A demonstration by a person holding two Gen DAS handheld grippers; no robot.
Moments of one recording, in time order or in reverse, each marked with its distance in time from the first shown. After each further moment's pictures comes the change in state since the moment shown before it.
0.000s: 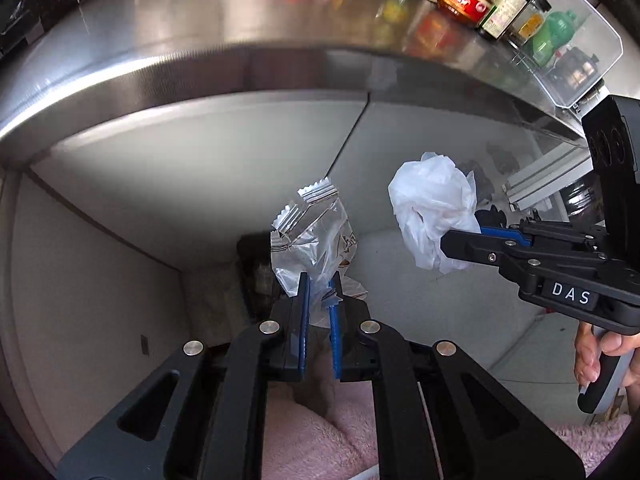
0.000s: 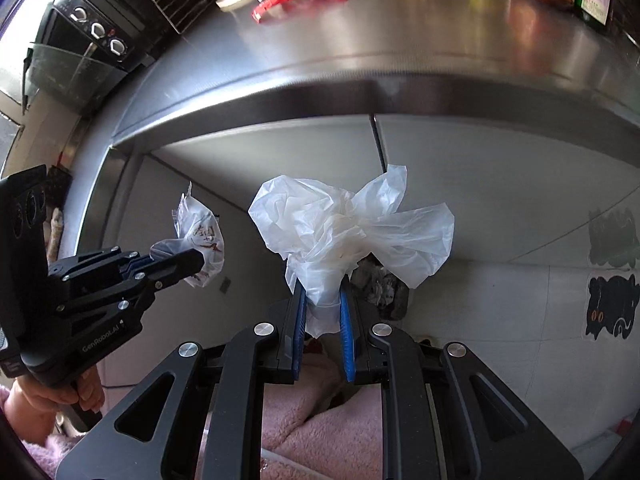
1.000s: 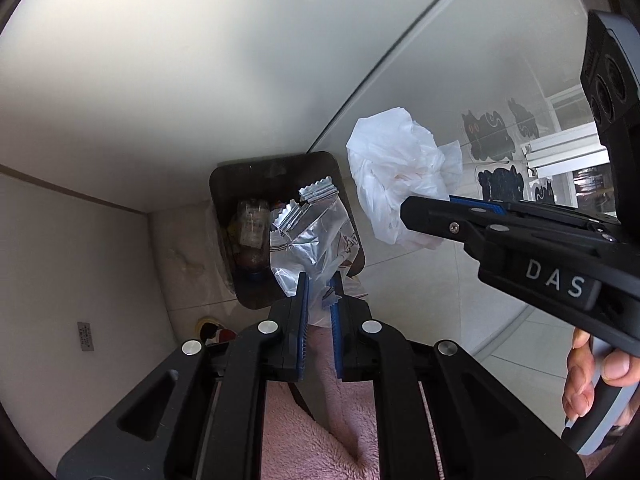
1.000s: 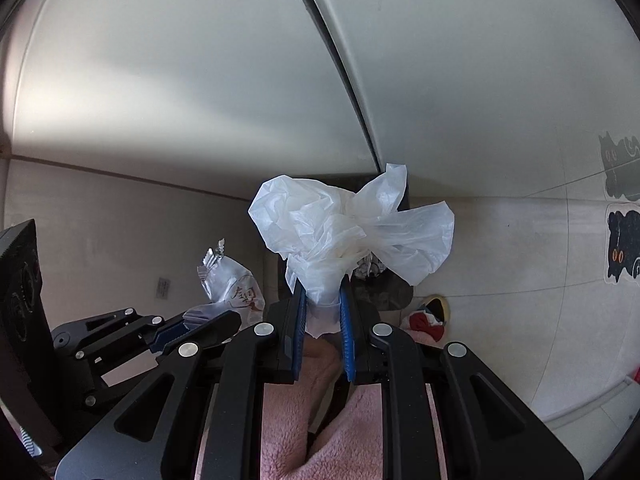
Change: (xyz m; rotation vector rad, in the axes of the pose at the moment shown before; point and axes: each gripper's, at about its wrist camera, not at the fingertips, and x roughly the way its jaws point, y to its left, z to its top) left arm 0.181 0.039 -0.018 -0.066 0.238 -0.030; right arm 0.185 -0.053 -0.001 0.172 0.205 -0.061
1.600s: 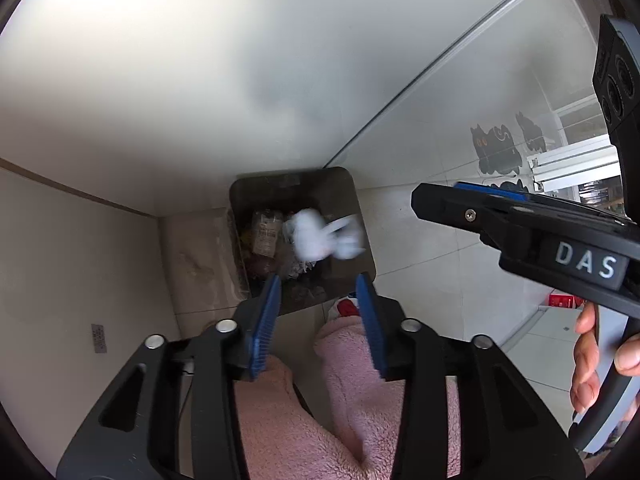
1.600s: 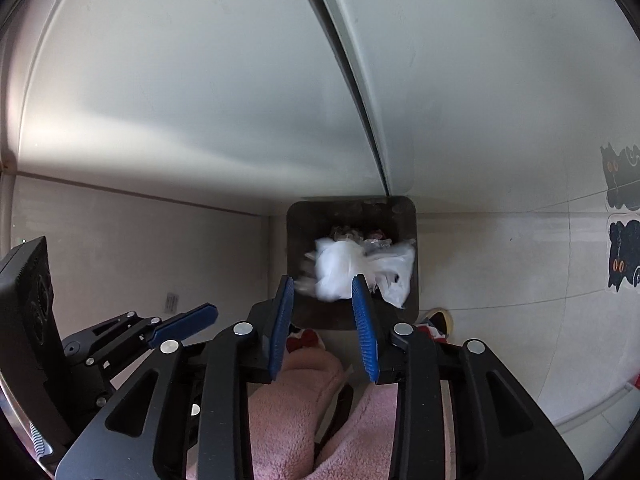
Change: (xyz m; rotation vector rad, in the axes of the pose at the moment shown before) left arm -0.020 0.009 0.003 -0.025 -0.033 0.031; right arm -0.019 0.010 0.002 -0.006 -0.024 0.007
